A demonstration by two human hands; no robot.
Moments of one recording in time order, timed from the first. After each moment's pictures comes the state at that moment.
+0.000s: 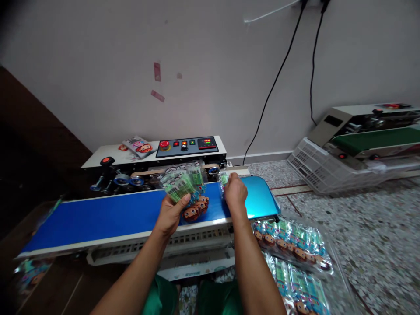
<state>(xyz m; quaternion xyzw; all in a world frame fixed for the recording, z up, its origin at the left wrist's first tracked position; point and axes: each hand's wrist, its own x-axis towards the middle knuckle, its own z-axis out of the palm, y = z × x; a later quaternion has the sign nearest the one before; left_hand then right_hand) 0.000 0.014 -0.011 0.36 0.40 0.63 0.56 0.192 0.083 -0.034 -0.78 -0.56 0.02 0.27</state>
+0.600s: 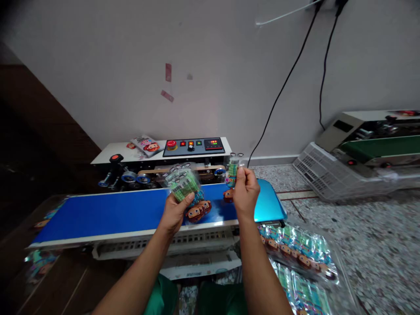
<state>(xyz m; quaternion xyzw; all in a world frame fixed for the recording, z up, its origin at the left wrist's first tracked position) -0.006 0.016 -0.016 0.37 0.40 0.63 0.55 0.176 0.059 0.003 -0.57 -0.45 0.18 0.66</state>
